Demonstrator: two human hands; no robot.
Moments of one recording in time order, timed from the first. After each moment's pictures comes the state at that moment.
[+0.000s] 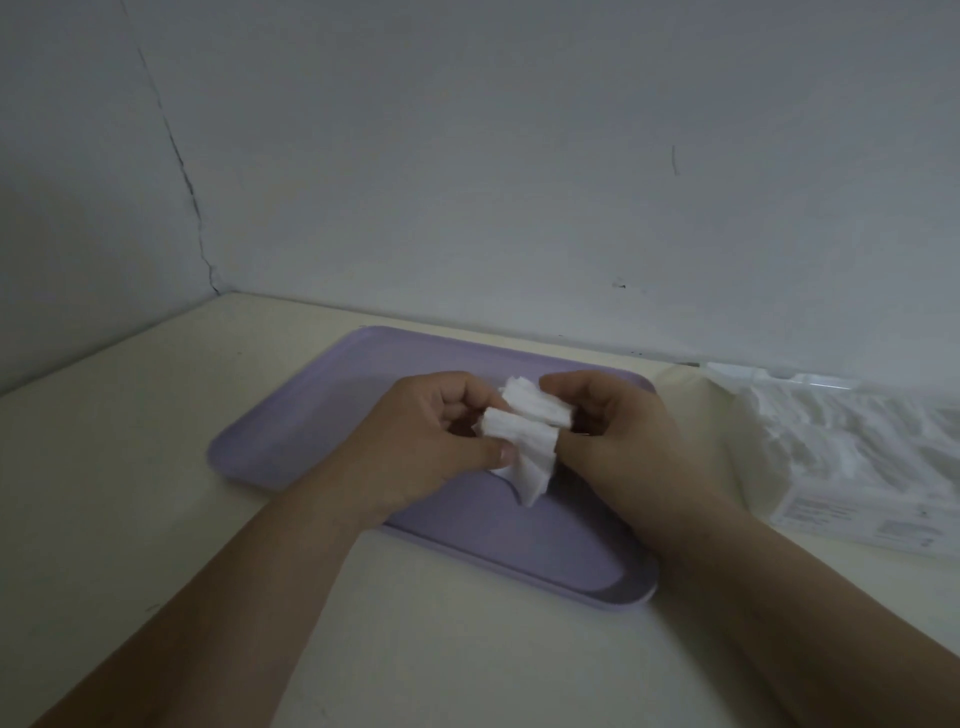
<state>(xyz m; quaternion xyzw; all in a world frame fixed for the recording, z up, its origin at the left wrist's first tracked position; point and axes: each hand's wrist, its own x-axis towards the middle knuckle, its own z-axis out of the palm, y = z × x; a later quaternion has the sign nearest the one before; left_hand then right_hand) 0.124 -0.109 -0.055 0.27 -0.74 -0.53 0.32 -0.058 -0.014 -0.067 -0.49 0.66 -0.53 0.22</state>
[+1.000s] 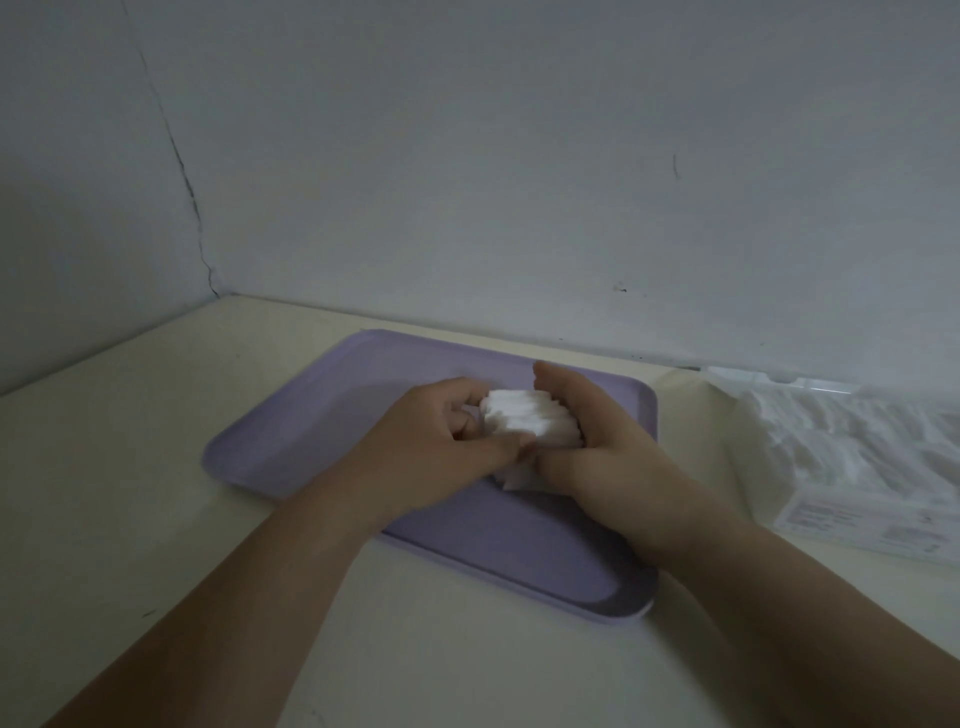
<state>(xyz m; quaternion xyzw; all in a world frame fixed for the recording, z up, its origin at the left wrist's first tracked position) 0.119 -0.106 -0.053 0.33 -0.78 -0.44 0.29 -0.044 -0.009 -0.054 -0.52 0.64 -0.48 0.31</state>
